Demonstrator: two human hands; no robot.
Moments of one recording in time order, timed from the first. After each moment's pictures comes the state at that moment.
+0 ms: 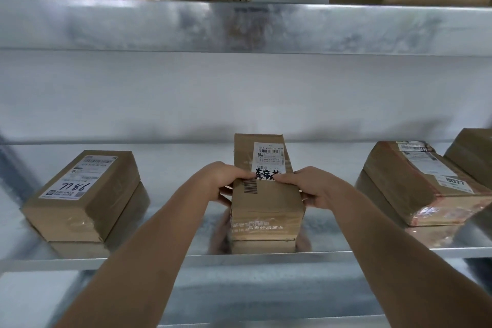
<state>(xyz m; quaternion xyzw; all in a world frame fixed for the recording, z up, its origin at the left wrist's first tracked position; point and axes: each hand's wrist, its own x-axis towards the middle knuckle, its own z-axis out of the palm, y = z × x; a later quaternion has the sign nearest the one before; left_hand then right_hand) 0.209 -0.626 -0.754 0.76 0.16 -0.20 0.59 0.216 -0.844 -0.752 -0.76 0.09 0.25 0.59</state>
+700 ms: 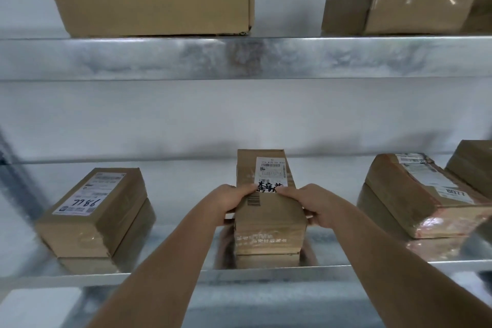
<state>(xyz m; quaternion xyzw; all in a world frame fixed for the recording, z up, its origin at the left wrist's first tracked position) 0.187 -0.638 -0.755 0.76 0.19 -0.17 0.60 0.205 -0.842 -0.756 -0.77 0.10 0.21 0.59</state>
